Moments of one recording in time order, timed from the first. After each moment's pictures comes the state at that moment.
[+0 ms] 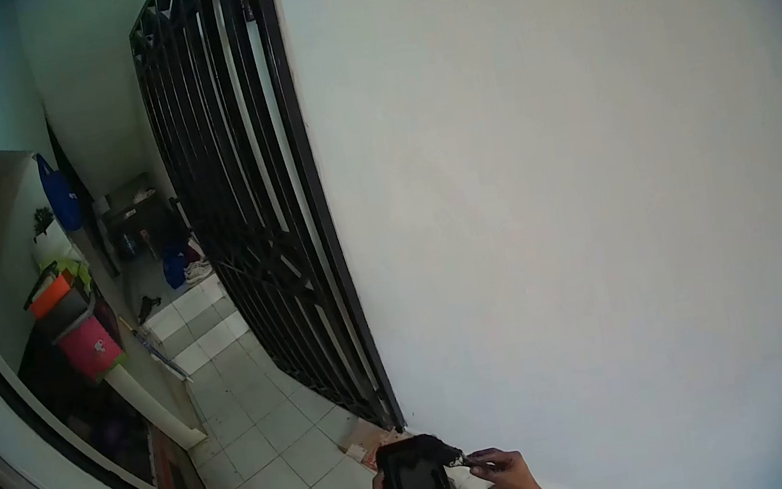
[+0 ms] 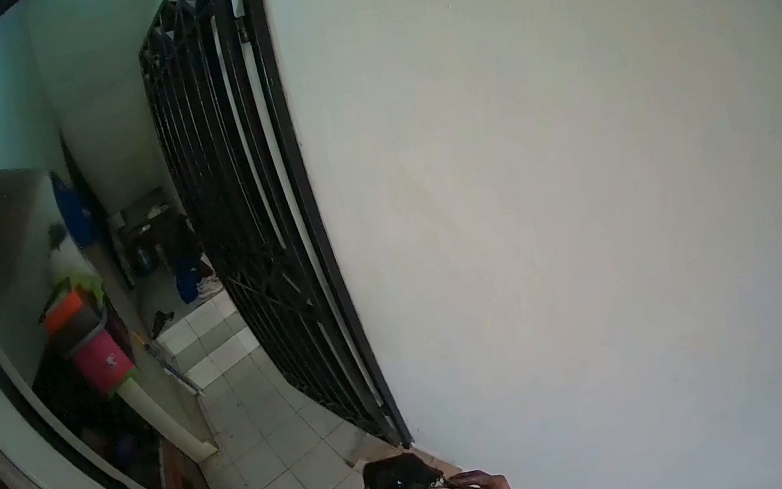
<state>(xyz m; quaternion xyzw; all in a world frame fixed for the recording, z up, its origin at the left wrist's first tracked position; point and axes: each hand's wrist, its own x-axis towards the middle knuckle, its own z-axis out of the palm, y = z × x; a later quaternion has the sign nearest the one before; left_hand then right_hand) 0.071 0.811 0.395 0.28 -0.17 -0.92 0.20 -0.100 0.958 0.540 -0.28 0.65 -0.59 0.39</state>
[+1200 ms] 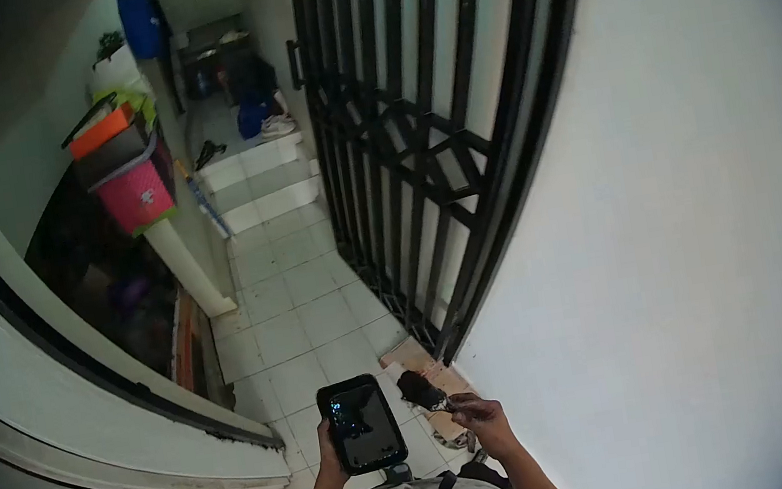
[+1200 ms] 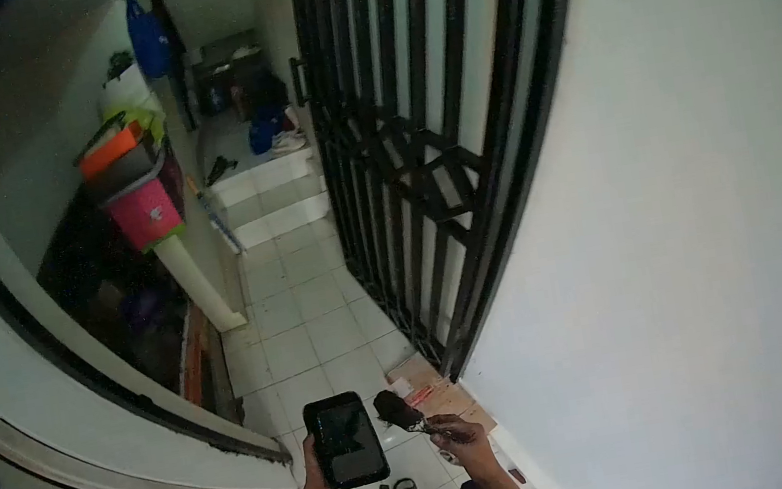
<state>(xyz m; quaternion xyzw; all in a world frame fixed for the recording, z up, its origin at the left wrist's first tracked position) 0.216 0.667 0.239 0.36 -0.10 -0.82 0.44 -0.047 0.733 0.324 -0.38 0.55 -0.52 0.53</state>
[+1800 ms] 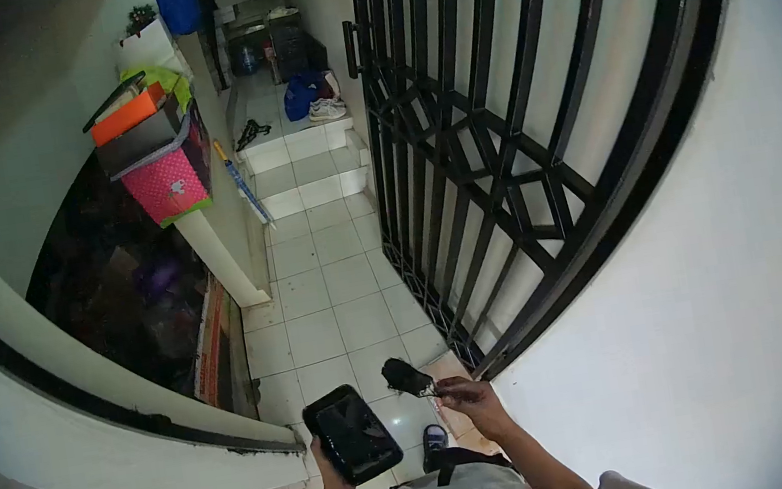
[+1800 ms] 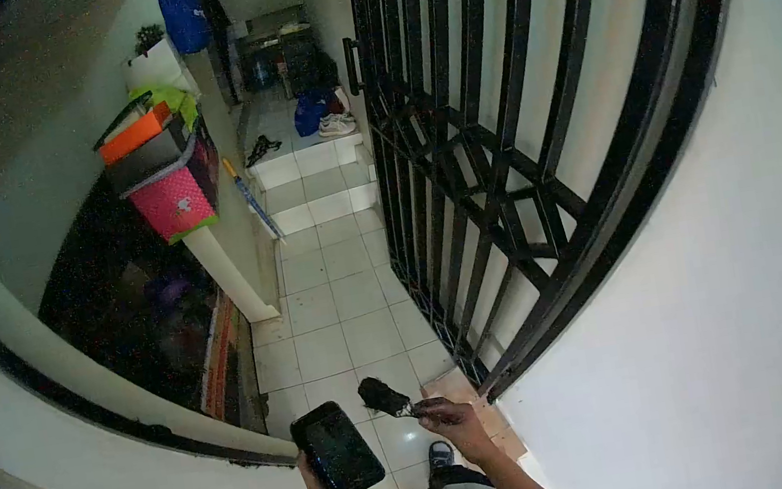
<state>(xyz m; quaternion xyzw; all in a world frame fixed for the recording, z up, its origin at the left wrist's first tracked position) 0.234 0.580 0.201 0.36 -0.04 -0.71 0.60 -0.042 0.536 0.287 -0.43 0.47 -0.46 0.61</state>
